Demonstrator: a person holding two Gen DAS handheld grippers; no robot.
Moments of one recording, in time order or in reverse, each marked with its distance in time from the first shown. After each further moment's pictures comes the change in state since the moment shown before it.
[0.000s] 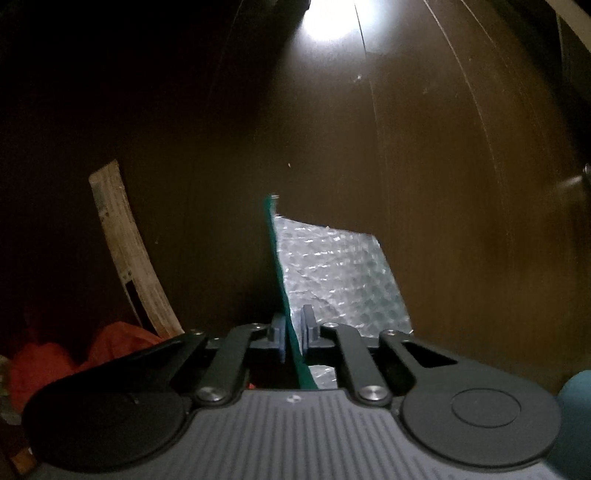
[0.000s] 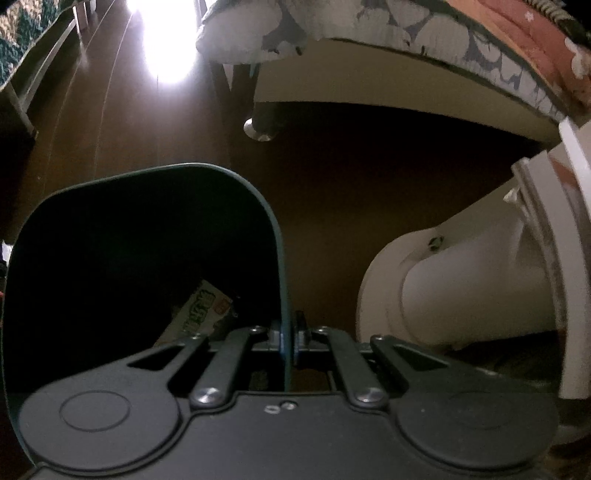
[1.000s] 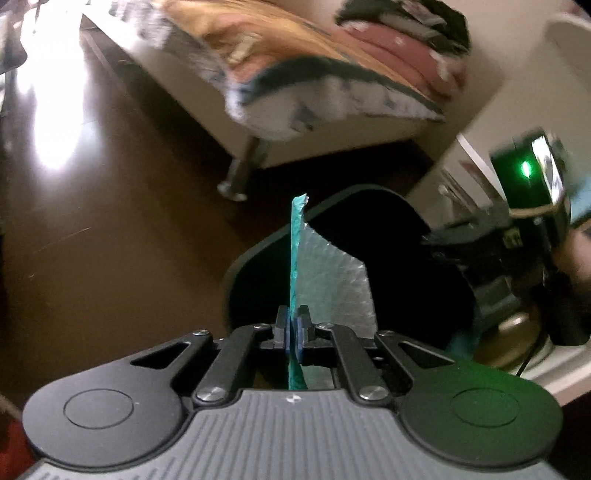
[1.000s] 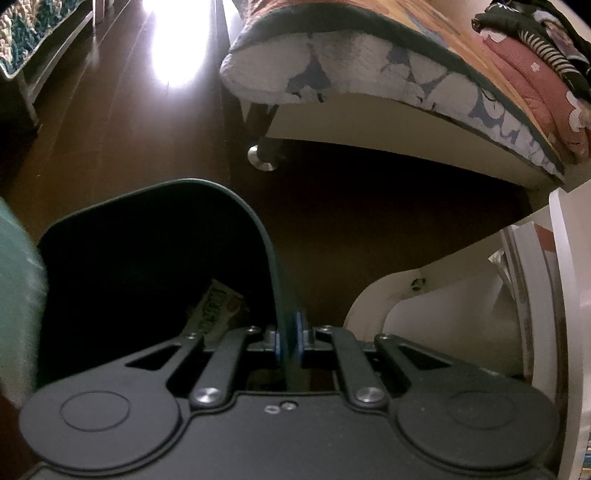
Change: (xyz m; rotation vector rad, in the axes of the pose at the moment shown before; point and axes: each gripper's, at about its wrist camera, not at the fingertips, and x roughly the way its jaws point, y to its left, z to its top) left arm -0.286 -0.199 -0.091 0.649 -0.221 -0.634; right arm -0.018 0.030 0.023 -0.091 -0.056 -0.069
